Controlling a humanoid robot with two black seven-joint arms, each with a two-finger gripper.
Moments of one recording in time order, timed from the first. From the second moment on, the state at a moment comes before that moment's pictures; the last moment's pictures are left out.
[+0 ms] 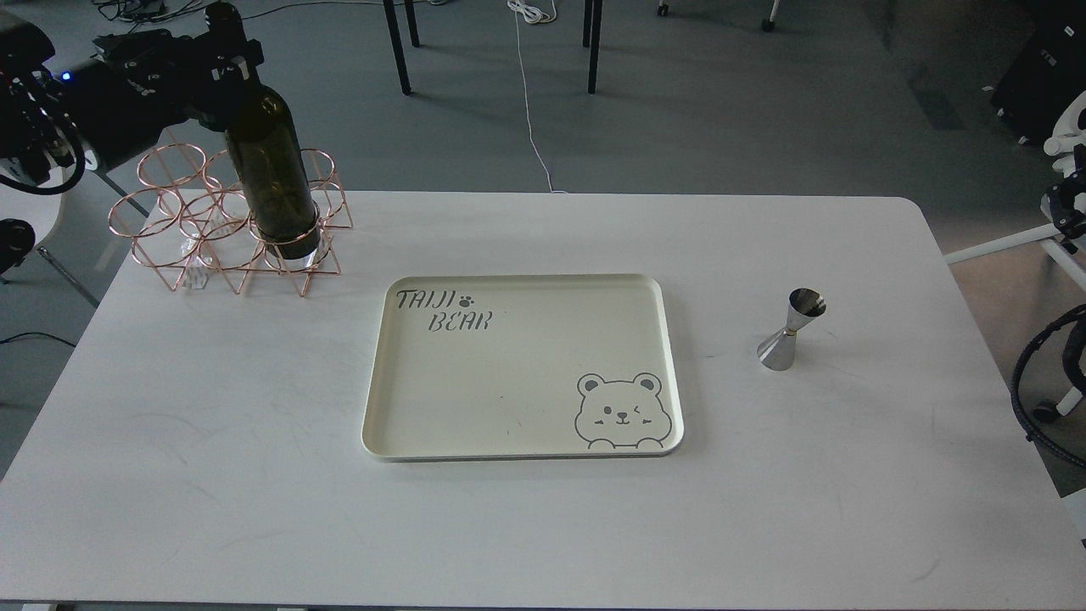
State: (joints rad) left arm -1.01 0.84 -0.42 -1.01 1.69 0.13 -0.42; right arm 0.79 -0.56 0.49 0.29 0.46 0.49 0.49
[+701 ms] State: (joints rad) left arm -1.01 0.81 -0.41 -0.94 1.68 0.13 -0.42; right arm 0.78 -0.56 0.49 0.29 0.46 0.49 0.49
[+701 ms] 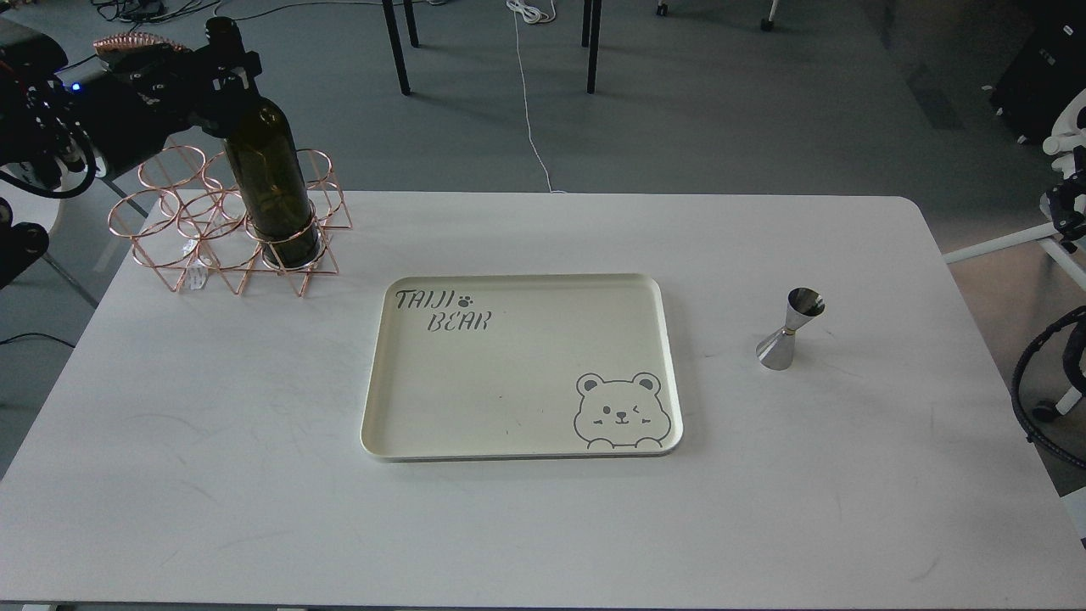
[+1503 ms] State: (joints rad) left arm -1.02 0.85 -0.44 -0.93 1.00 0.13 -0.43; right arm 0.79 -0.56 0.50 0.29 0.46 0.49 0.49
